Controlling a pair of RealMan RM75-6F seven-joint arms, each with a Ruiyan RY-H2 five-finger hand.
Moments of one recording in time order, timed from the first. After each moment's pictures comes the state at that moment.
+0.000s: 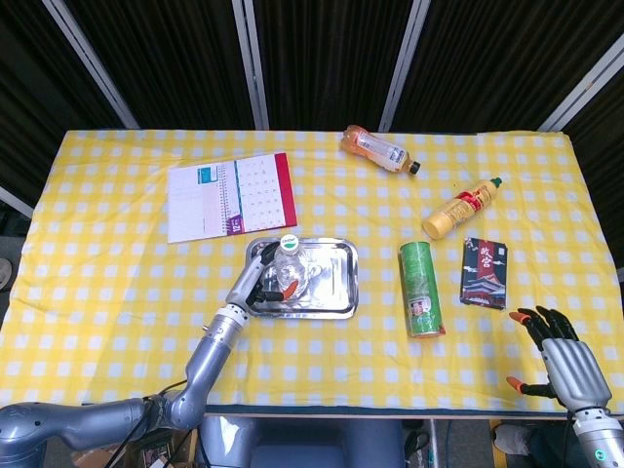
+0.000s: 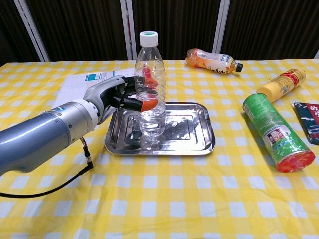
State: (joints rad) left arm -0.72 -1.88 -0.37 -1.44 0.96 0.96 -0.26; right arm 0.10 -0.97 -0.03 -1.78 -1.50 1.30 0.08
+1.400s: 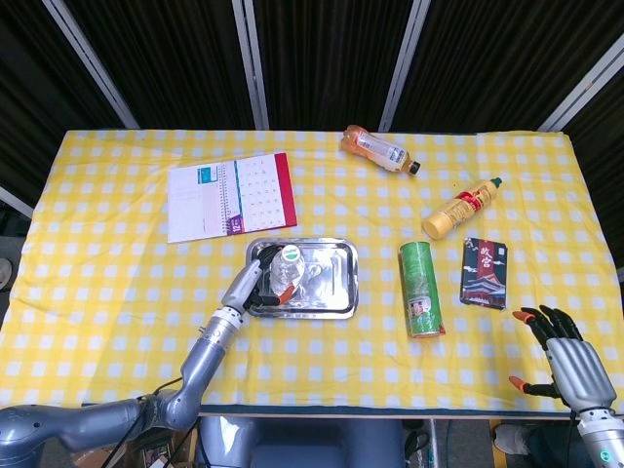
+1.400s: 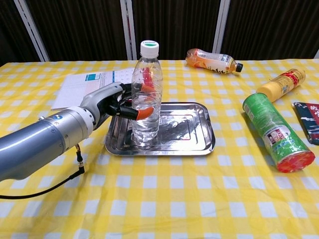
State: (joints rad) left arm -0.70 -1.87 -0.33 -1.39 1.01 0.91 -0.23; right arm 0.10 -0.96 -0.03 -1.78 -1.50 1.31 0.12
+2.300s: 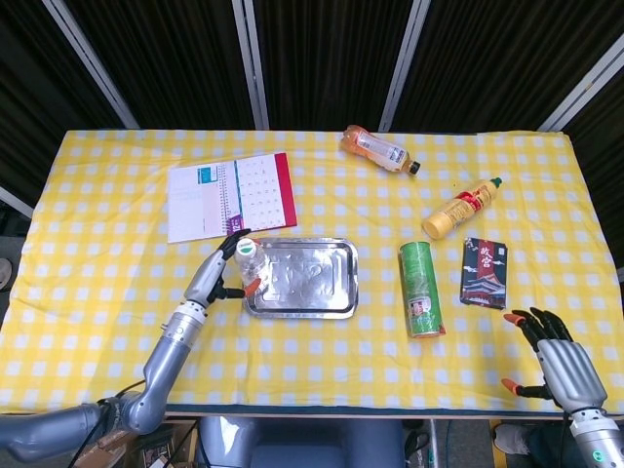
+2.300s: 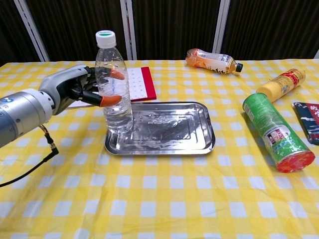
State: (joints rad) left arm -0.62 -1.68 -0.32 -1.55 1.05 0.99 -0.22; right arm 0.11 -0.96 -0.04 -1.80 -1.51 1.29 0.12
